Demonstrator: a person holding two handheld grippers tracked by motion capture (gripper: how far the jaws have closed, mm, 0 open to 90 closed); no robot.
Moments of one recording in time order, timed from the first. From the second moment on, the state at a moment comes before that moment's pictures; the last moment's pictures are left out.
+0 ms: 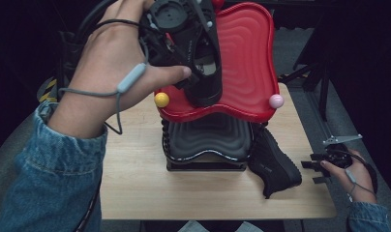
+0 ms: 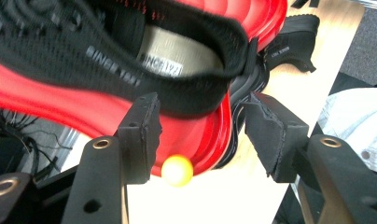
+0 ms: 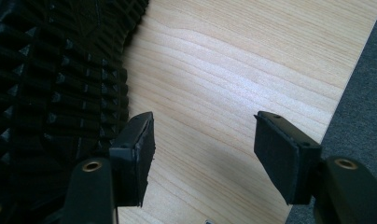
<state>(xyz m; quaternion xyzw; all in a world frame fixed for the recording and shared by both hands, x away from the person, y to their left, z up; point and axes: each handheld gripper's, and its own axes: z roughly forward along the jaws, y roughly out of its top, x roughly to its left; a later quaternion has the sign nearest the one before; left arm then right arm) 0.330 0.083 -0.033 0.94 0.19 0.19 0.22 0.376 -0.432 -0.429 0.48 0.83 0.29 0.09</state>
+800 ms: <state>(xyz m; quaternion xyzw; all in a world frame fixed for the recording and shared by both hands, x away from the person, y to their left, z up) 0.359 0.167 -0.085 0.92 0.26 0.16 0.22 0.376 -0.430 -0.428 0.46 0.83 0.30 0.10</state>
